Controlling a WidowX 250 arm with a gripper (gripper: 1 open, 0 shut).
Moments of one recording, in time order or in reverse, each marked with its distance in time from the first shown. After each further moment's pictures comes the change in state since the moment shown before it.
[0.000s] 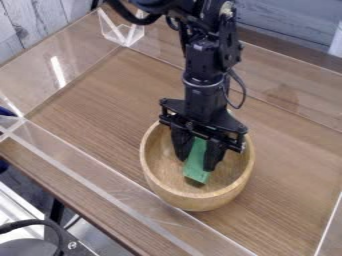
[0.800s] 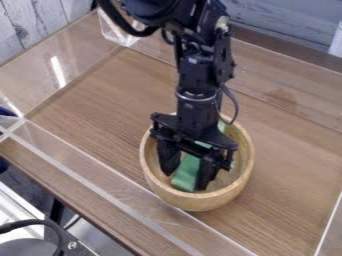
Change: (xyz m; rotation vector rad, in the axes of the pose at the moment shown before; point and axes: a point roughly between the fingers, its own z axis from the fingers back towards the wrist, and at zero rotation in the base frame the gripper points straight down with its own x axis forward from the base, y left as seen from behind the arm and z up) arm -0.012 0.003 -0.003 -0.004 0.068 0.002
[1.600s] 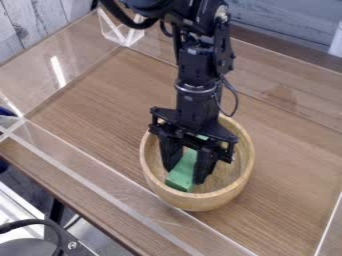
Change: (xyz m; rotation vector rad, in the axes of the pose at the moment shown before) arm 0.000 0.001 0.008 -0.017 0.012 0.008
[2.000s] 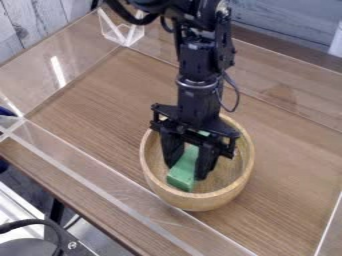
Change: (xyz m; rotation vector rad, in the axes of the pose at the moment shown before) arm 0.003 -0.001 0.005 -0.006 -0.009 0.003
